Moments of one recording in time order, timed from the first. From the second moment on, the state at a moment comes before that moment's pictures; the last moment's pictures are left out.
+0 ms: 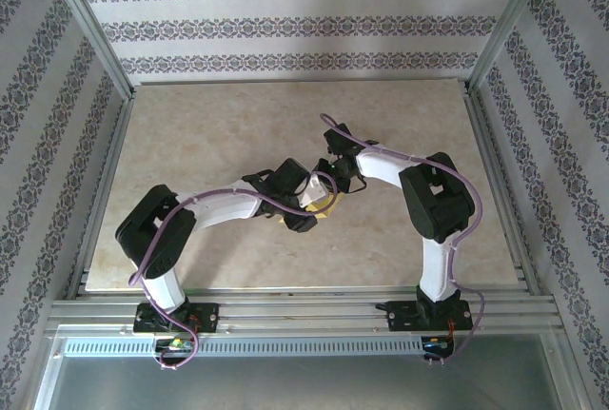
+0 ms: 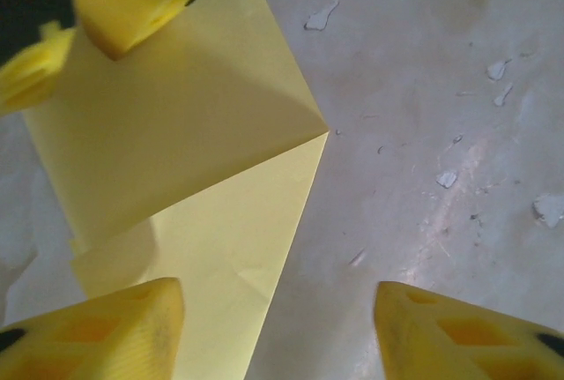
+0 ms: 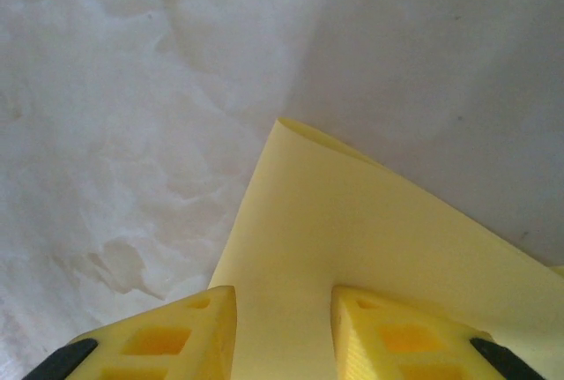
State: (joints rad) left arm -0.74 1.76 1.06 -0.36 0.18 0.23; right arm 0.48 1.98 1.26 -0.46 -0.36 0.81
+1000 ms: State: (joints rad) left arm -0.58 1.84 0.93 -0.02 0.42 -0.27; right arm 0.34 1.56 0.87 -0.26 -0.44 0.88
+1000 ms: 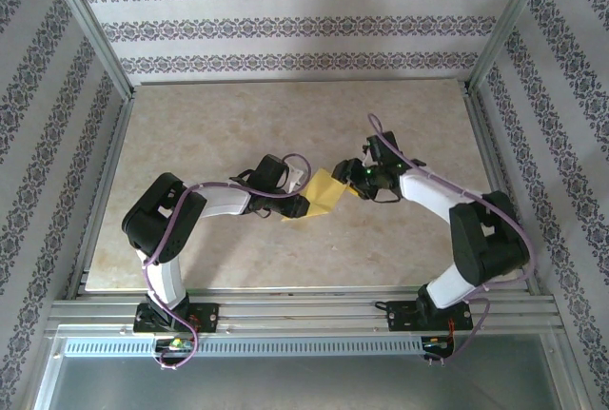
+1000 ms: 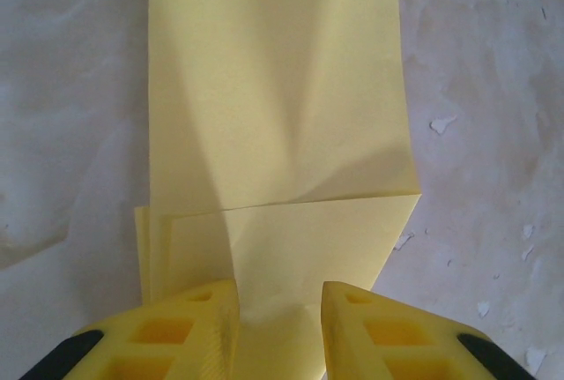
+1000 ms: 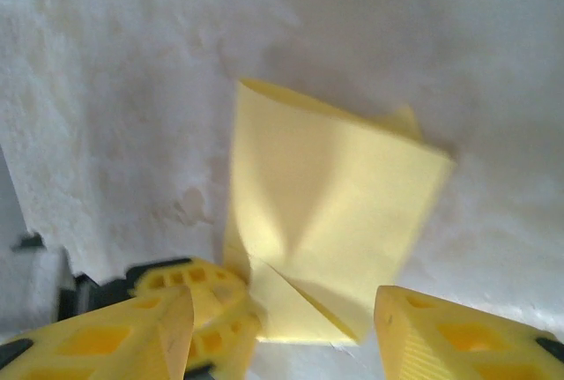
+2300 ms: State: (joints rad) left arm -0.57 1.80 0.89 0.01 0.33 -0.72; right arm 0.46 1.66 0.73 -0.01 -0.44 1.18
